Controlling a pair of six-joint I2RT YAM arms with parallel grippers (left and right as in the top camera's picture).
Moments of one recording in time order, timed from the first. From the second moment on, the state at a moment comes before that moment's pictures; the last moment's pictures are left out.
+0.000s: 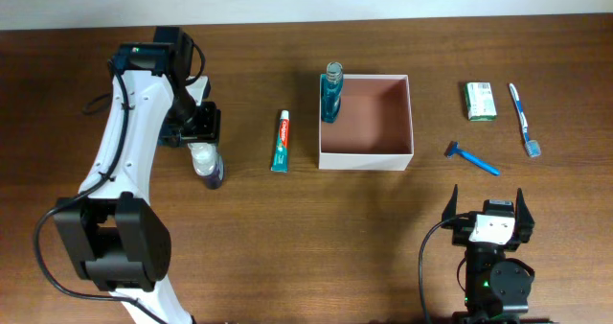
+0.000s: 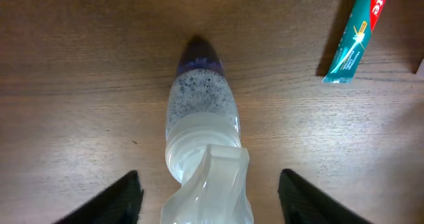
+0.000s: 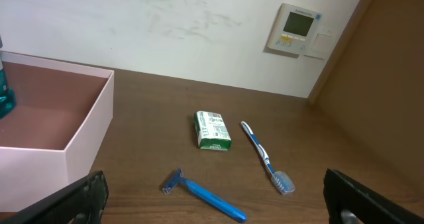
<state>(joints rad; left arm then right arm) -0.06 1.96 1.83 -1.43 0.04 -0.04 -0.03 0.01 0.01 -0.05 0.20 -0.24</state>
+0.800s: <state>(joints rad) -0.06 1.97 1.83 -1.42 0.04 -0.04 -0.03 0.01 0.01 -0.05 0.20 -0.24</state>
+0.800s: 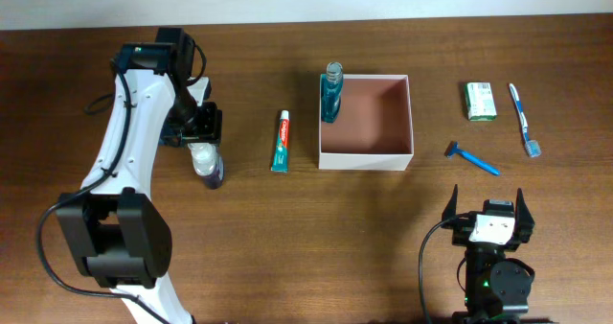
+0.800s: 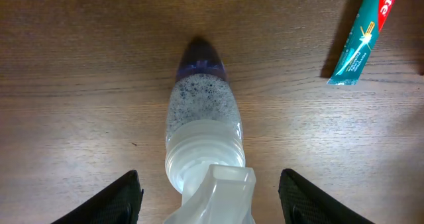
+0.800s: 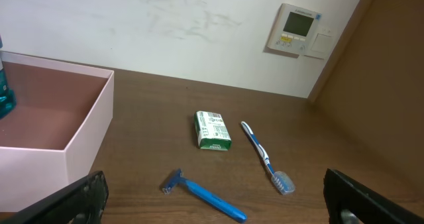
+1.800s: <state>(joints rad) -0.06 1.97 1.83 -1.45 0.03 -0.04 -0.03 0.01 0.01 -0.05 0.20 -0.24</state>
